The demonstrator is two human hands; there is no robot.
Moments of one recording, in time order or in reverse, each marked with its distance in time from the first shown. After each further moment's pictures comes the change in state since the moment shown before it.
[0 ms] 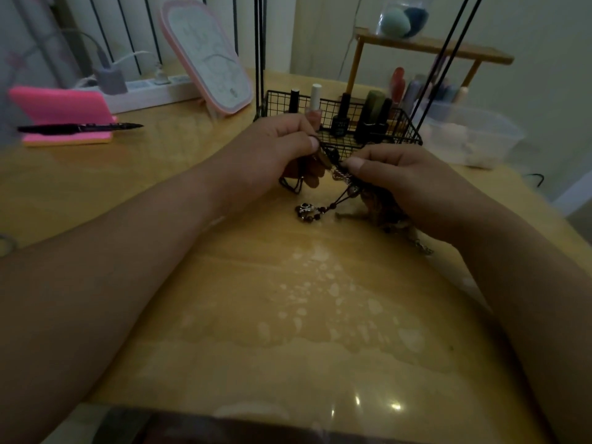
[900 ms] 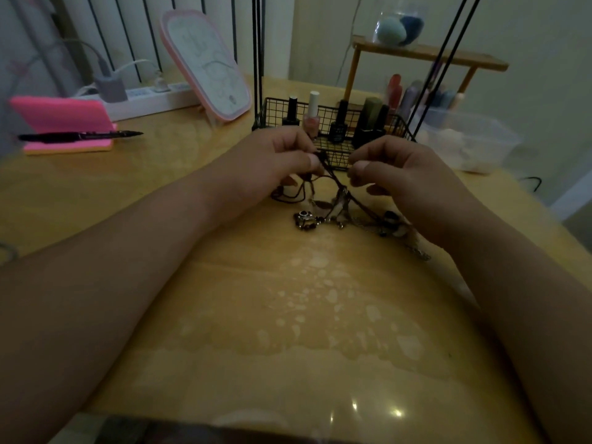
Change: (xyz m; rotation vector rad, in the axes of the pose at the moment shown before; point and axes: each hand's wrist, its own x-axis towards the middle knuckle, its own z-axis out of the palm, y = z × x) left_hand -0.003 -0.001 -0.003 0.165 0.005 -0.014; right_hand 0.007 0.008 0.003 -0.030 0.216 -0.042
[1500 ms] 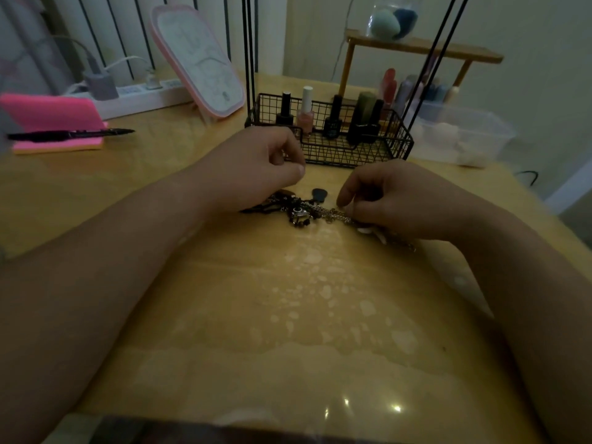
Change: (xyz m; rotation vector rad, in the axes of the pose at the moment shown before) left_hand -0.003 0.004 -0.005 0.390 0.029 0.021; right_hand -0.004 -0.002 -0.010 -0.399 -0.345 0.023
